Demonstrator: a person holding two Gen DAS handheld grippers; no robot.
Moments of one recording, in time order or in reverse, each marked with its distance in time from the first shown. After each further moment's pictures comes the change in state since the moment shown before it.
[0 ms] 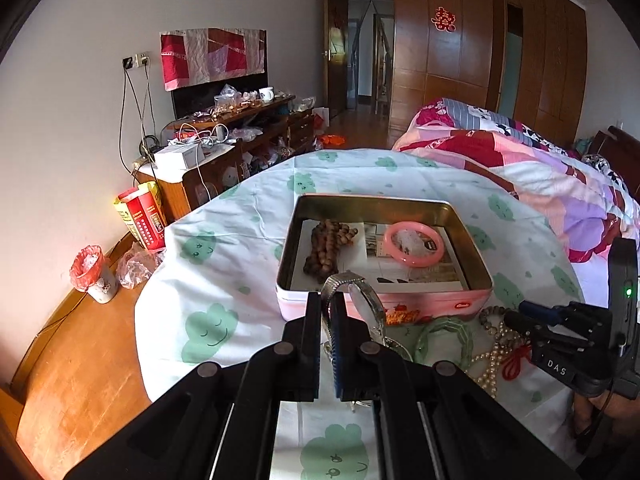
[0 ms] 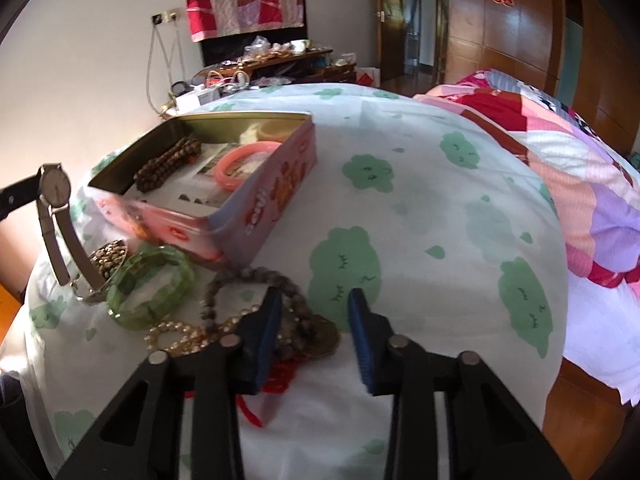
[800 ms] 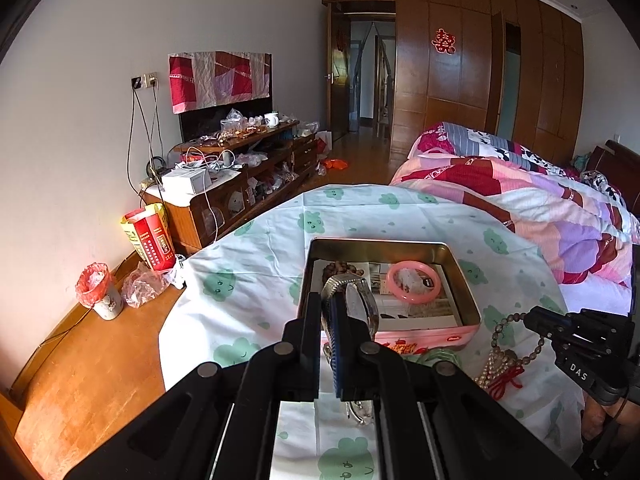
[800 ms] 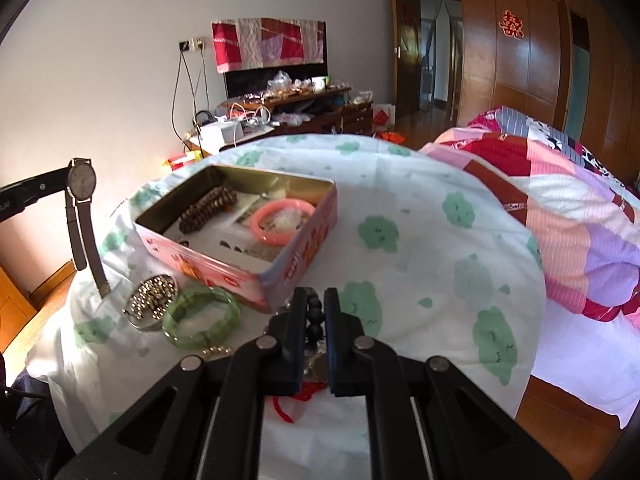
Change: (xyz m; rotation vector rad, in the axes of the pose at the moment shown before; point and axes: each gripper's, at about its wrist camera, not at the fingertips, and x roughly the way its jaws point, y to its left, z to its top) left arm -0.031 0.013 0.025 -0.011 -0.078 0.000; right arm -0.051 0.010 0.019 -0.042 -0.133 0.038
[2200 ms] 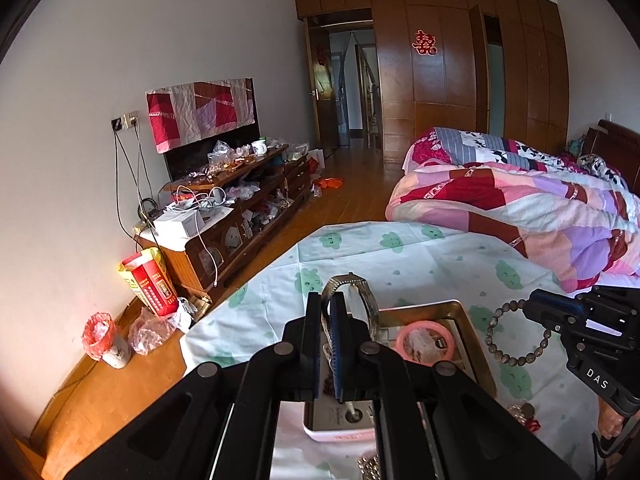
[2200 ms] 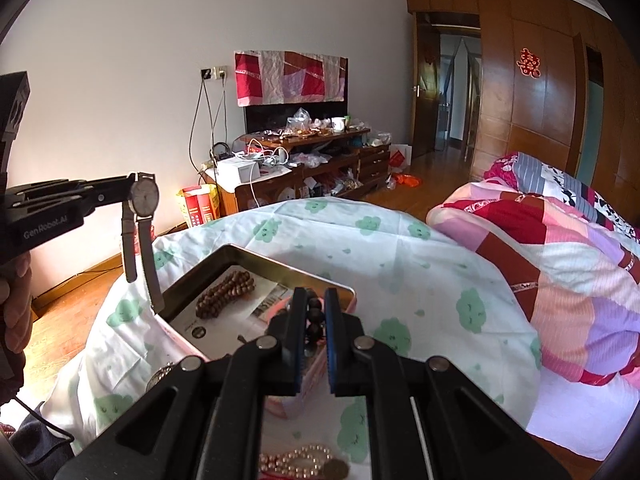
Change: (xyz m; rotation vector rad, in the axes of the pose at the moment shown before) left arm 0.040 -0.012 0.075 0.114 -0.059 0.013; right arm 0.006 0.011 0.079 -0.073 -0.114 0.037
